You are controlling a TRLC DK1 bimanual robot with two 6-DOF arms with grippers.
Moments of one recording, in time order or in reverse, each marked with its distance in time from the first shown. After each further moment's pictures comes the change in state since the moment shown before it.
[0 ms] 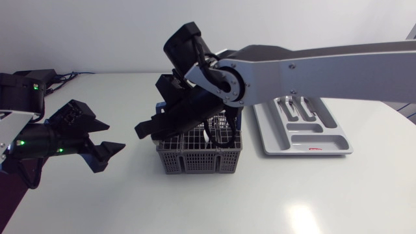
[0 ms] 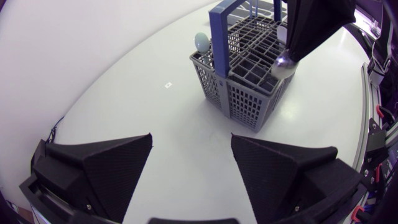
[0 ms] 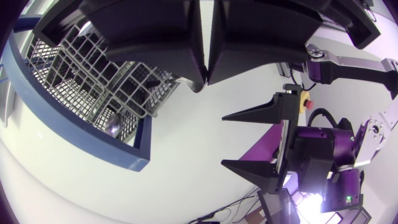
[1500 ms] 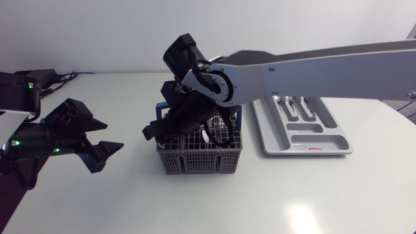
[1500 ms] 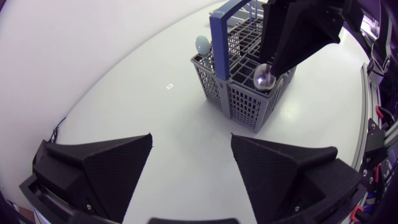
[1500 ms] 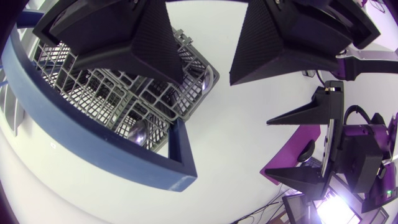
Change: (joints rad) left arm 0.001 -0.029 0.006 -0.025 -0.004 0.000; right arm -0.016 0.081 0.043 -0.052 0.103 -0.019
